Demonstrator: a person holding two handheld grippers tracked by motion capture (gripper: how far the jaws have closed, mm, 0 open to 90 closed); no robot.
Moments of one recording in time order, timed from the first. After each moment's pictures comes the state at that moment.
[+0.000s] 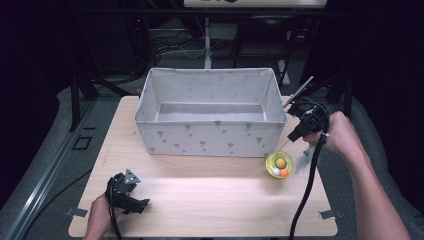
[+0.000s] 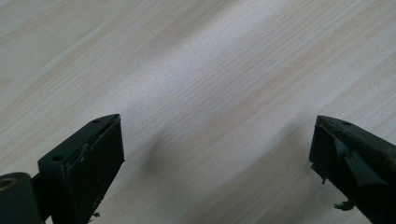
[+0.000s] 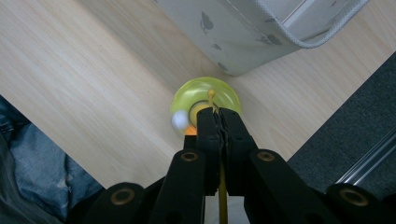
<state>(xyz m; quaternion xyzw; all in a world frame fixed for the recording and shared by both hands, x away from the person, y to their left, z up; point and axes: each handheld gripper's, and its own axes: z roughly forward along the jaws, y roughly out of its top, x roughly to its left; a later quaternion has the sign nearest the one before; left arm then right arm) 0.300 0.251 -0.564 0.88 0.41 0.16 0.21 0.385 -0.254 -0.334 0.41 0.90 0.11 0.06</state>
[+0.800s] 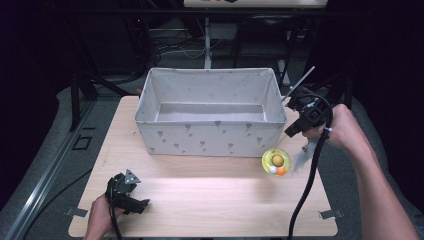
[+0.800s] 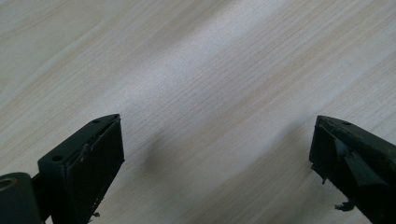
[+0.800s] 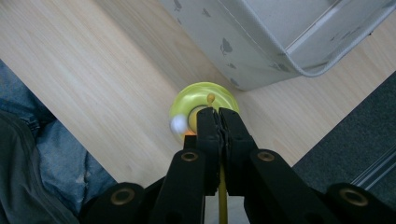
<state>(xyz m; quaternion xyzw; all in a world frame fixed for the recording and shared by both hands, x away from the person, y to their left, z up) 0.299 0.250 -0.564 0.88 0.41 0.16 0.20 0.375 -0.241 -0.302 0.38 0.91 0.13 0.07</state>
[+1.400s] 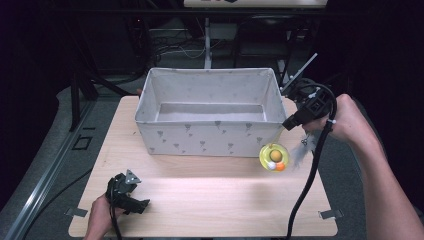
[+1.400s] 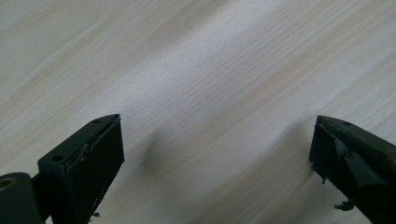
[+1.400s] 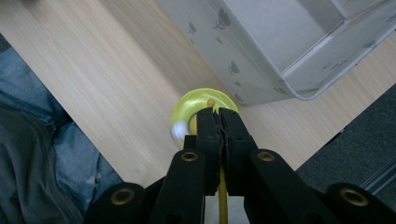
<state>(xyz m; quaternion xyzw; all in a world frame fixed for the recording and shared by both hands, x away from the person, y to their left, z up) 0.299 0.250 -0.565 0.88 0.40 0.16 0.20 0.368 -0.231 -0.270 0.36 0.92 0.15 0.08</state>
